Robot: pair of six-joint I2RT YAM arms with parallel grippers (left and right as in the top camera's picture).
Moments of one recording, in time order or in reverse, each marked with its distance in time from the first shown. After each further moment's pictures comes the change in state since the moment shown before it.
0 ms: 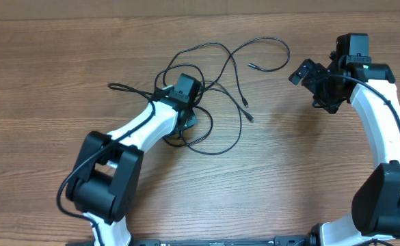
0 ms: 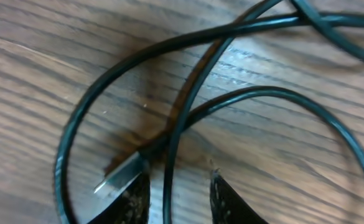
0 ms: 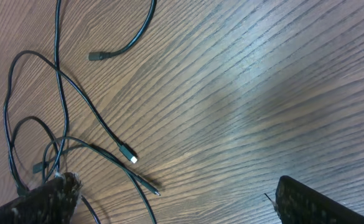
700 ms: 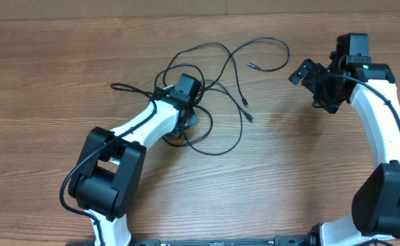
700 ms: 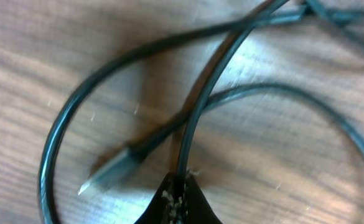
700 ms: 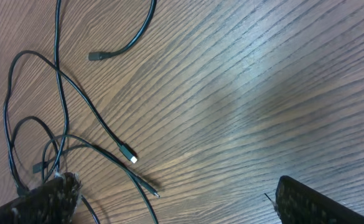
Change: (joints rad) left arm 0.001 0.032 0.013 0.007 0.018 0.007; right arm 0.000 0.000 0.000 0.000 0.000 0.000
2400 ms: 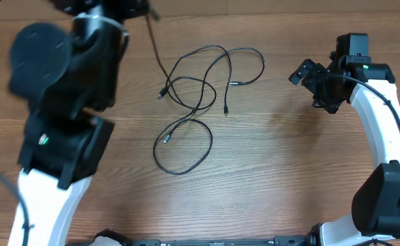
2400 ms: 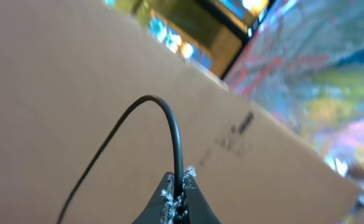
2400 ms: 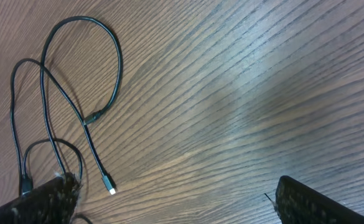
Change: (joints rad) left arm 0.039 -0.635 0.587 0.460 -0.156 0.330; right arm 0.000 0.000 0.000 0.000 0.000 0.000
